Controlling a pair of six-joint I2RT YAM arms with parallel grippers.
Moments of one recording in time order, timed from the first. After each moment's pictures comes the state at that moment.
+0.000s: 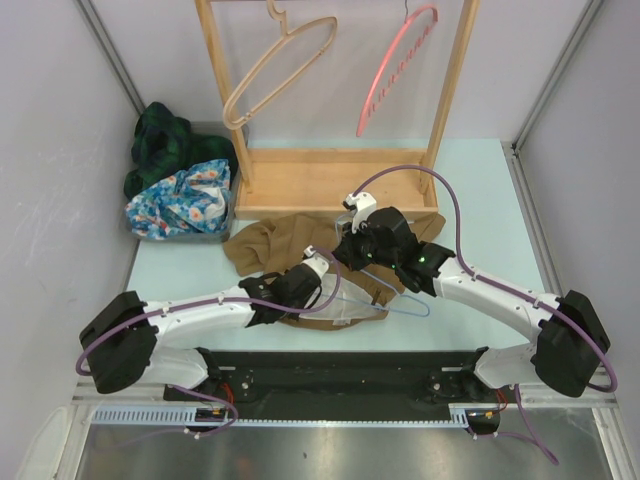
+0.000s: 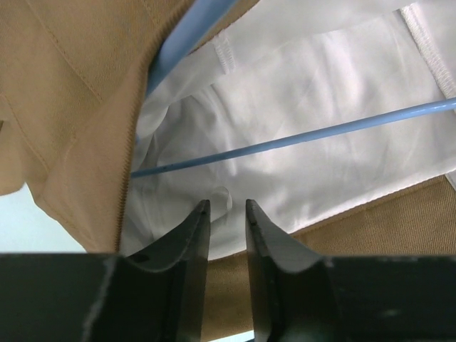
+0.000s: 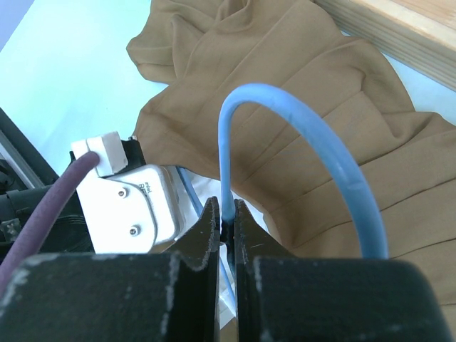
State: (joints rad) left arm -0.98 1.31 0.68 -0.40 -0.36 -0.24; right arm 0.82 1.33 0.96 -0.11 -0.06 0.32
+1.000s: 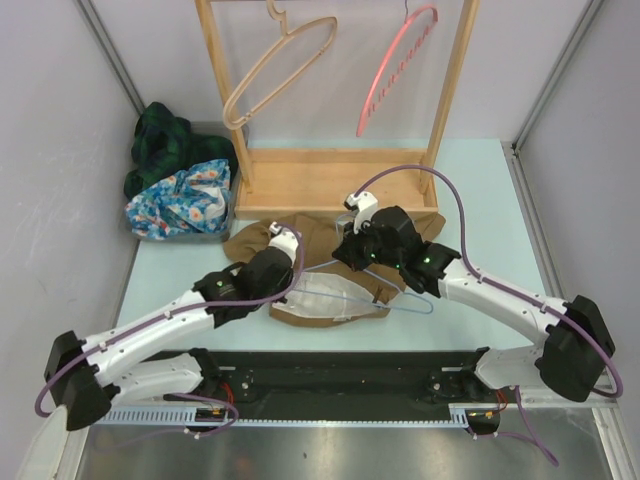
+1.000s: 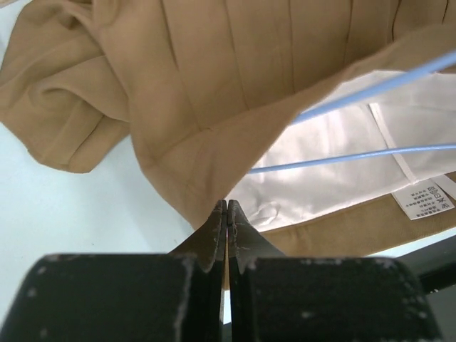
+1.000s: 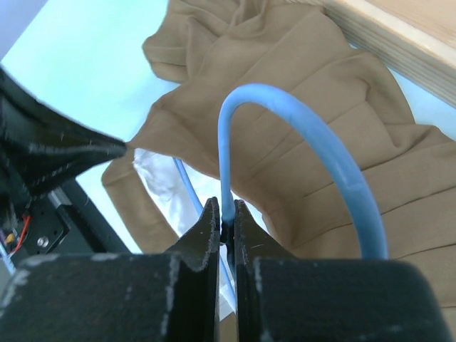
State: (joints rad) left arm -0.91 1.03 0.76 -0.55 -0.39 -0.32; right arm 0.81 1.30 0.96 -0.12 -0.09 0.28
